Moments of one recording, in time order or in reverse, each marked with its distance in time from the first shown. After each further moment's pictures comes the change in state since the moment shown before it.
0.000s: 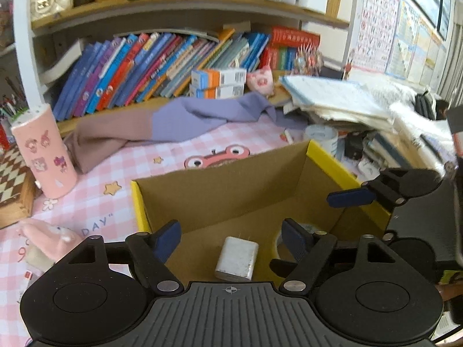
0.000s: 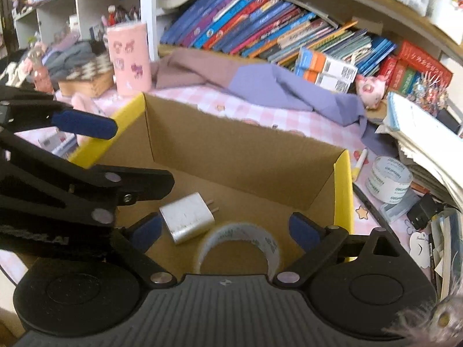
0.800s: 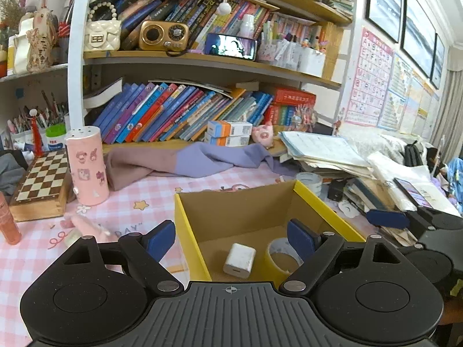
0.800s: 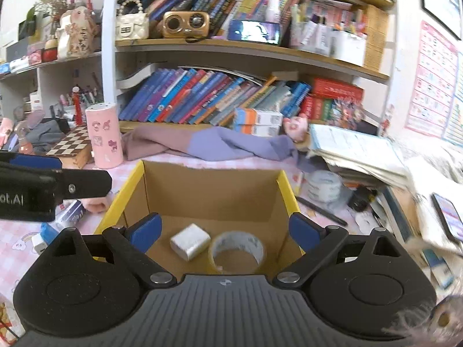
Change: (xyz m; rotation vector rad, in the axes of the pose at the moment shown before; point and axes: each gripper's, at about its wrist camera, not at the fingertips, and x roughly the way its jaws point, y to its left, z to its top) left arm -0.105 0.023 -0.039 -0.069 -0.195 -0.023; right arm -0.109 0.062 -0.046 0.210 -0.275 -0.257
